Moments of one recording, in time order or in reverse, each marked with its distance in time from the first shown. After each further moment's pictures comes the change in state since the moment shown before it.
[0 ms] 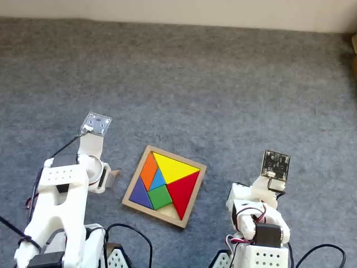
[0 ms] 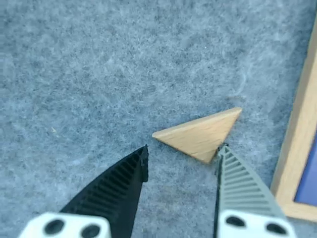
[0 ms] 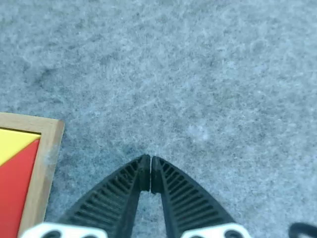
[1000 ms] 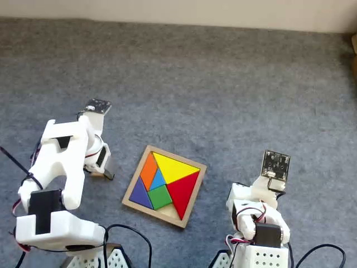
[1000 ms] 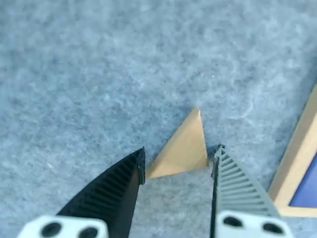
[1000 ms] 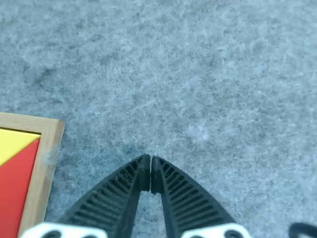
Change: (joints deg) left arm 0.0 30.8 -27.8 13.1 -3.1; right arm 0.0 0.0 0.0 0.0 0.0
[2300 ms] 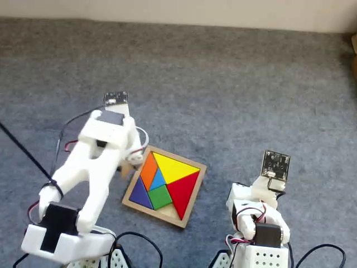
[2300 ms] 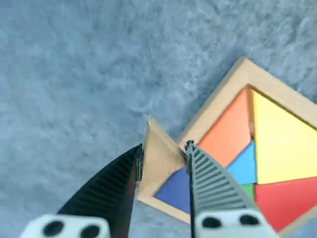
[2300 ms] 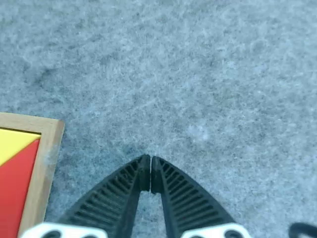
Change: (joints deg) left arm 23.6 -7.4 -2.8 7.0 52.1; right arm 0.0 0.0 0.0 0.0 0.0
